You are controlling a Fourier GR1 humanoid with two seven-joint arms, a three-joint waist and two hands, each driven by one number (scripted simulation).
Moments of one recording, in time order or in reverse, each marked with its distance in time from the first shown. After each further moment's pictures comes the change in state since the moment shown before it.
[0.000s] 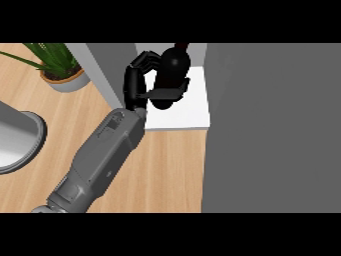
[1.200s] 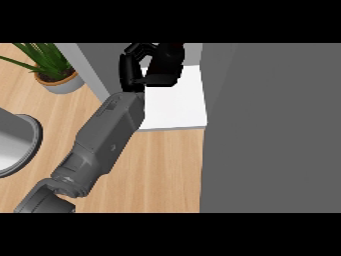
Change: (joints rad) left arm -0.222 -0.003 0.188 0.368 0.117 -0.087 -0.221; right arm -0.029 0.011 0.048 0.009 -0.001 -0.016 -0.001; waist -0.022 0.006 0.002
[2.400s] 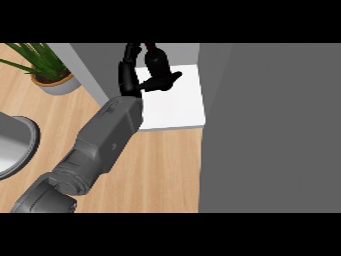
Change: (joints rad) left arm -0.053 0.000 0.039 0.196 -0.034 0.046 -0.059; right arm -0.018 -0.009 0.014 0.004 0.003 -0.011 -0.006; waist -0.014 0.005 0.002
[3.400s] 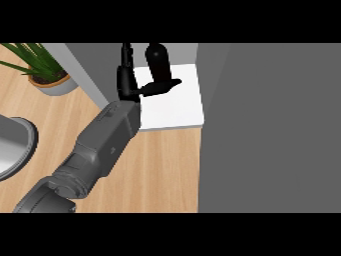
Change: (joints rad) left arm 0.036 -0.001 0.019 -0.010 -0.028 -0.036 -0.091; right arm 0.018 0.015 0.024 0.009 -0.002 0.017 -0.036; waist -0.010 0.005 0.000
